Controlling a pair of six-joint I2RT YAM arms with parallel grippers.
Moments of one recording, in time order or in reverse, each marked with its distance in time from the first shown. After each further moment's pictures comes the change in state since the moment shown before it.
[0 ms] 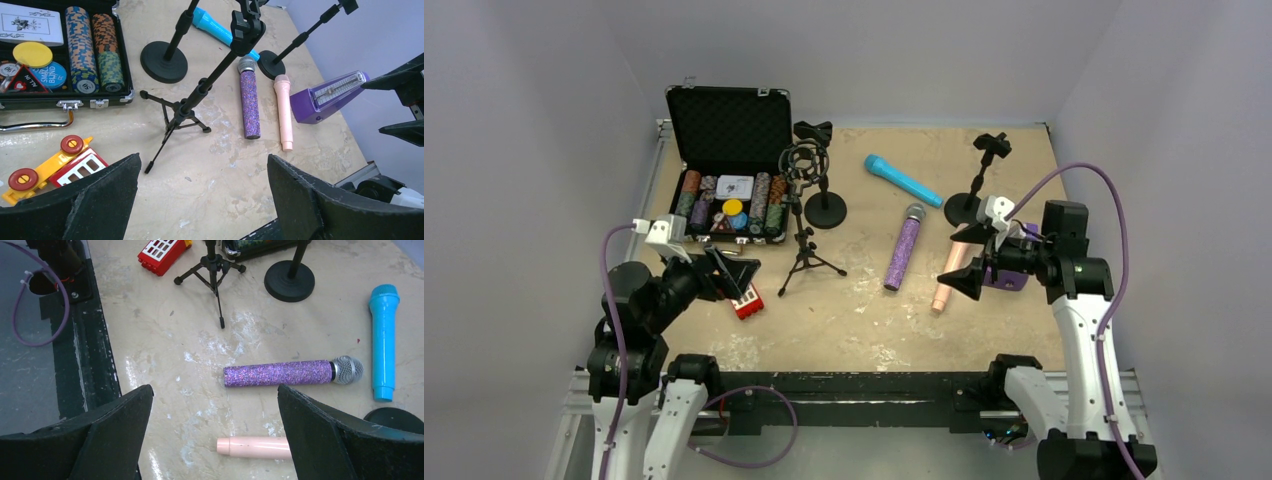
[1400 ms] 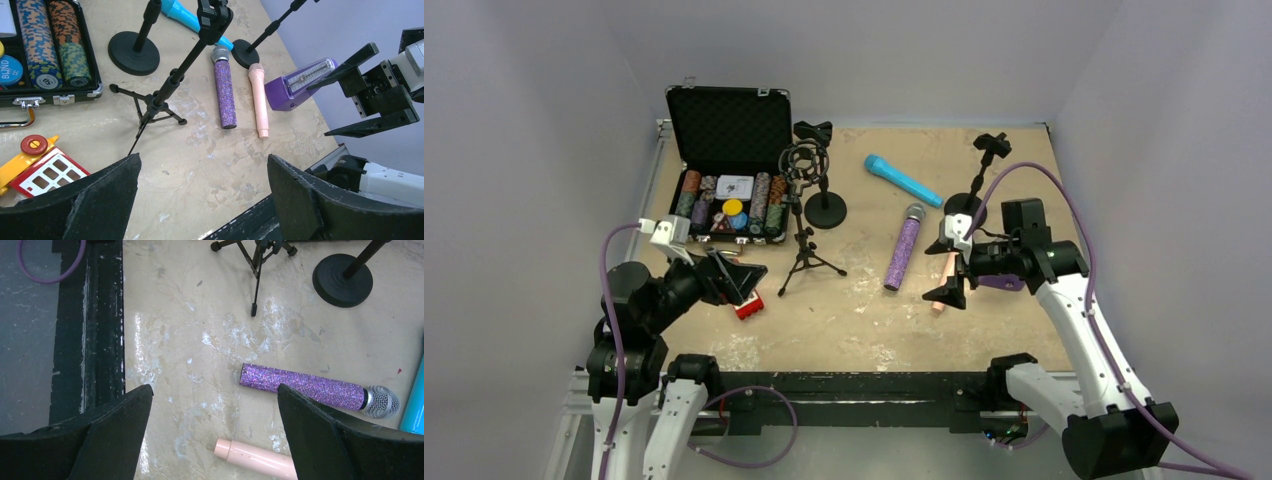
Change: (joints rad) left arm 0.000 0.000 0.008 -0.002 0.104 -0.044; right arm 0.253 0.105 -0.013 -0.041 0.117 -0.226
